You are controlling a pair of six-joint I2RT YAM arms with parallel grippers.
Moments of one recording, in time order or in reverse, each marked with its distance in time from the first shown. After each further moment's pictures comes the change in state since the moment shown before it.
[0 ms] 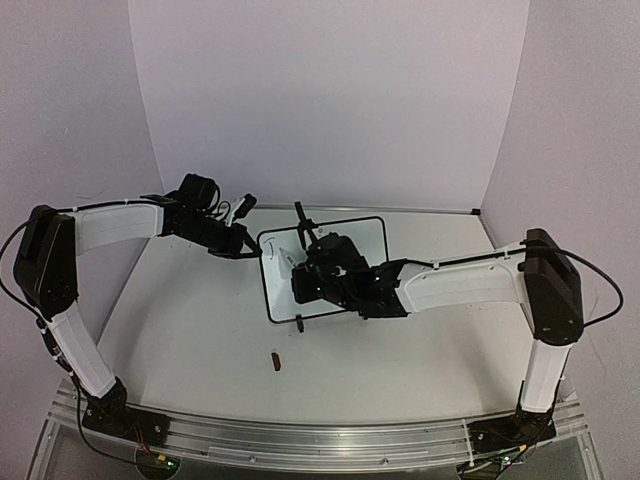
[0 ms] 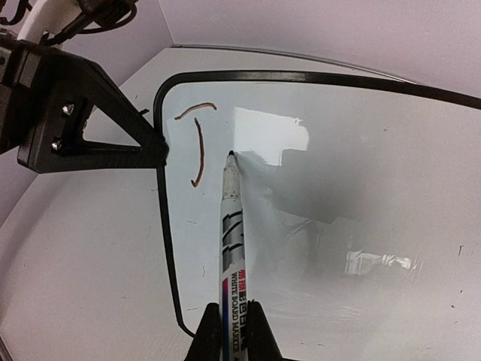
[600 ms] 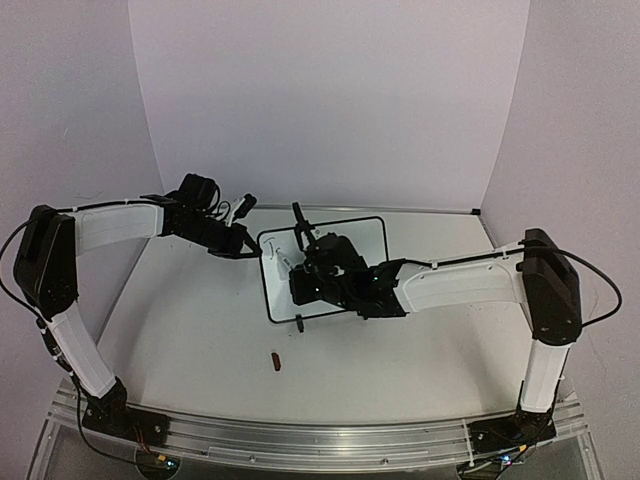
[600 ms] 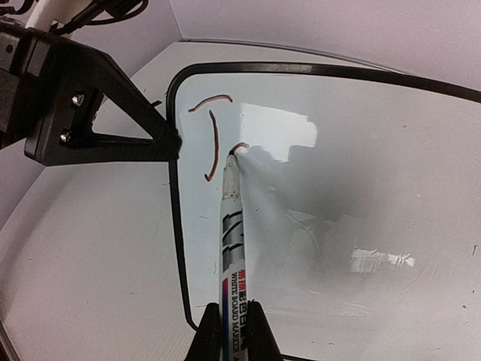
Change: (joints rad) left arm 0.000 0.000 0.000 0.000 0.000 0.000; right arm -0.004 0.011 0.011 -0.010 -0.035 0.003
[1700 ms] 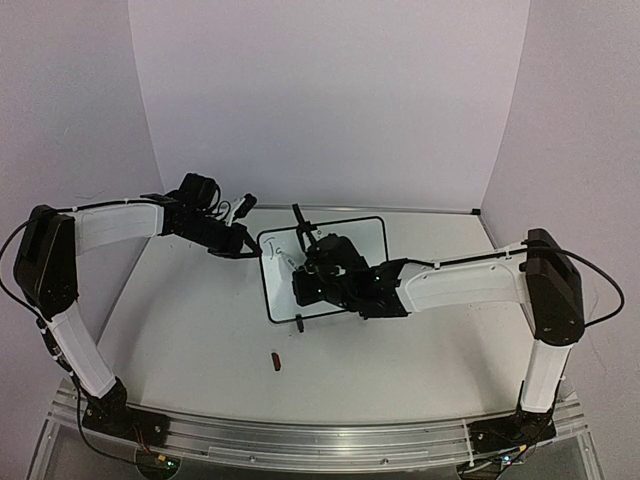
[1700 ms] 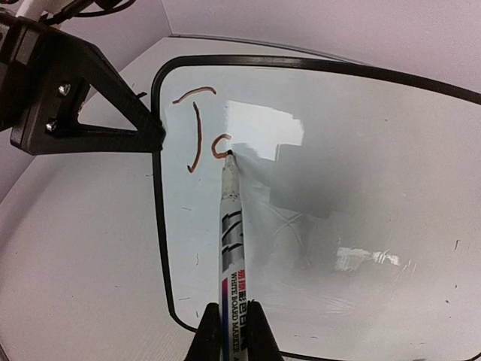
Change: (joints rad) left arm -0.002 0.000 0.006 -0.010 -0.005 0.000; right arm 0.000 -0.013 -0.007 -0.031 0.036 -0.024
